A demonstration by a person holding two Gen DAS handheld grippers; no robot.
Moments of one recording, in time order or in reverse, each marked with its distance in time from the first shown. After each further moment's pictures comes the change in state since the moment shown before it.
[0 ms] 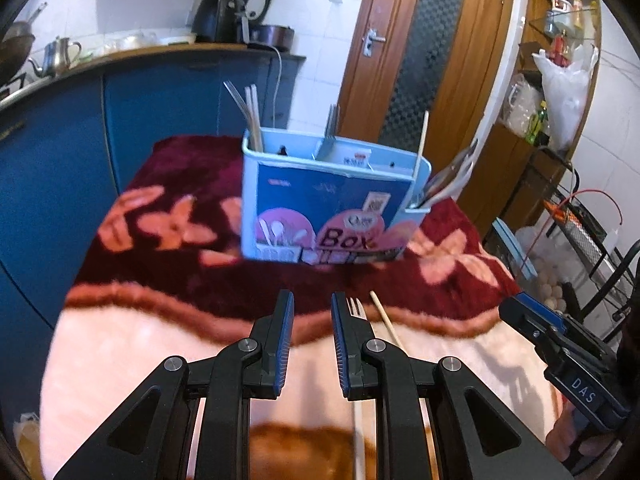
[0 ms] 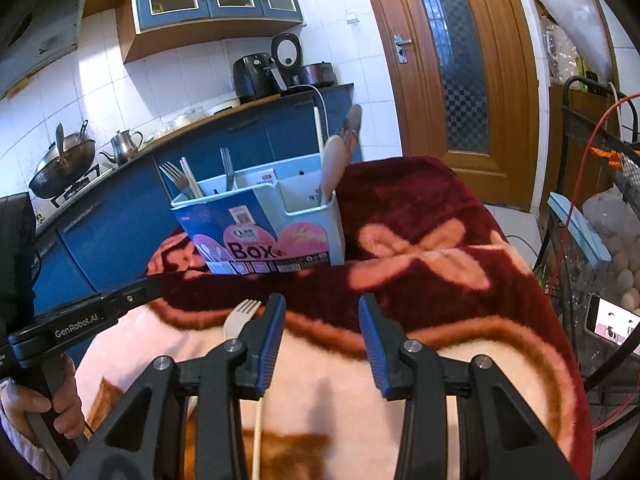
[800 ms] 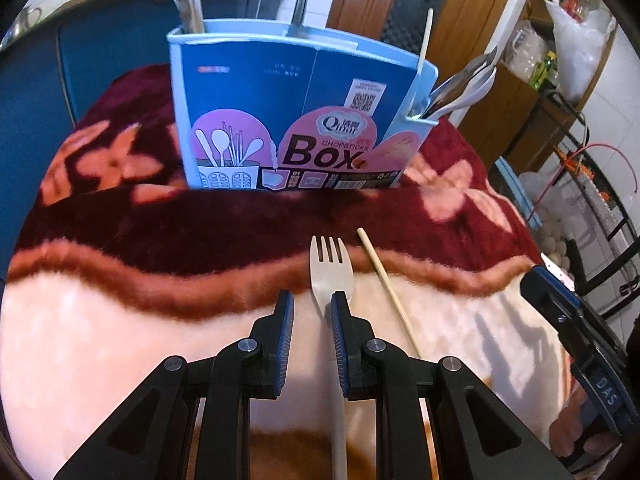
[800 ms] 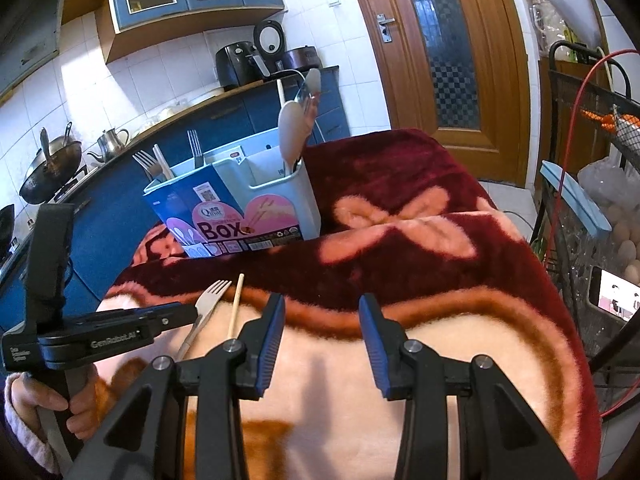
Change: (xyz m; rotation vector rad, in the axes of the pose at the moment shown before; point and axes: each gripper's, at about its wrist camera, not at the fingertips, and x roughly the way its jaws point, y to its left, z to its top) left arm 0.071 -0.019 -0.015 0.020 0.256 -0.037; right arm 0.012 -0.025 -0.013 0.052 0.051 -0.004
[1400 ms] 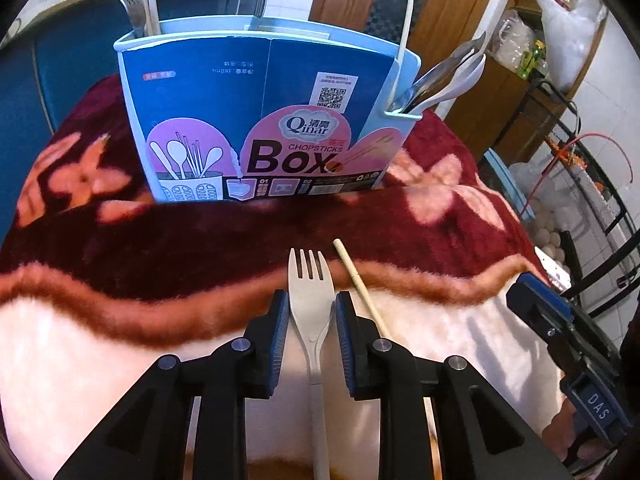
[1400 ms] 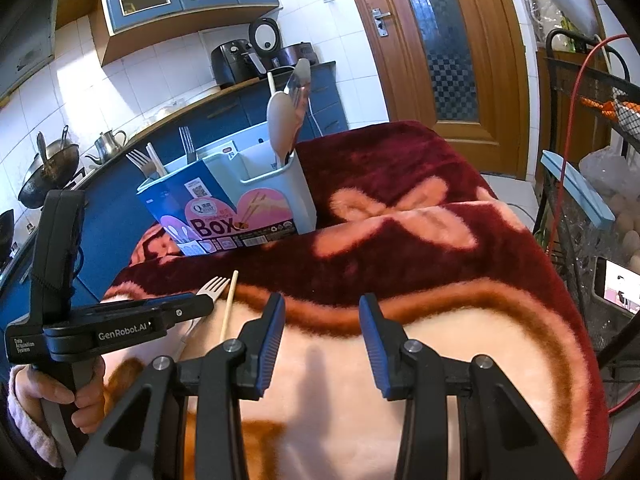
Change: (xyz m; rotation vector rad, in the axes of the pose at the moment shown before) left arm 0.012 -0.010 0.010 0.031 0.007 -0.051; right arm 0.006 -0.006 -0.003 0.024 0.009 0.003
